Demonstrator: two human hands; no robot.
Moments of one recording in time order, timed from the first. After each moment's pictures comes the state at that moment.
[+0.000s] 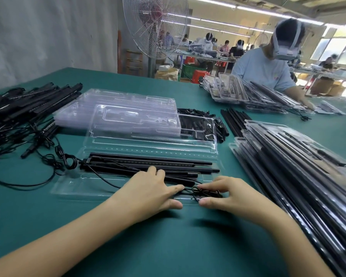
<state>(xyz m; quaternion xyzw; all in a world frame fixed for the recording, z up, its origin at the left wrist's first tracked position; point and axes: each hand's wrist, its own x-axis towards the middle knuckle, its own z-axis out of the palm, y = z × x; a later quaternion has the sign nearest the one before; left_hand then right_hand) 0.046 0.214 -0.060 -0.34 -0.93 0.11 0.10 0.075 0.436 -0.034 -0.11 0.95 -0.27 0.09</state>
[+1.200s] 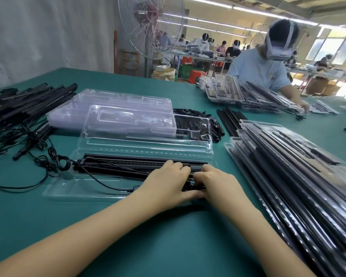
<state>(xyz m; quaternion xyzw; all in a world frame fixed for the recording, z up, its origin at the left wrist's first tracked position) 0.032 0.257 -0.056 -0.30 -0.95 -0.10 0.06 0.052 0.412 -0.050 -0.13 0.99 0.00 -0.07</state>
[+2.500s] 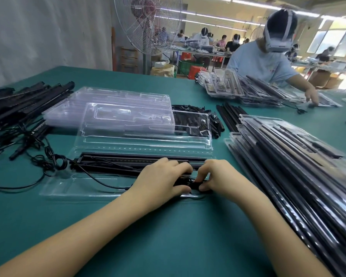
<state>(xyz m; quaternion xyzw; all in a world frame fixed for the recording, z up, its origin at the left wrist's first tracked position) 0.031 0.246 -0.061 -0.32 -0.93 -0.14 0.10 0.037 0.424 -0.036 -0.09 0.98 -0.18 0.04</state>
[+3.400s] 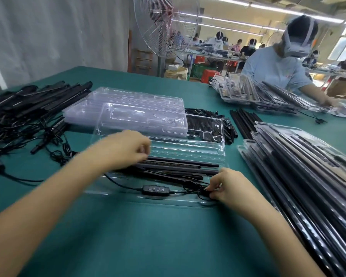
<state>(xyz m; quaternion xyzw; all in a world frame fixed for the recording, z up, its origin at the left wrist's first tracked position) -0.003 0.155 0.001 -0.22 -0.97 -0.12 0.01 0.044 0.422 -0.045 -0.09 0.98 -0.15 0.00</state>
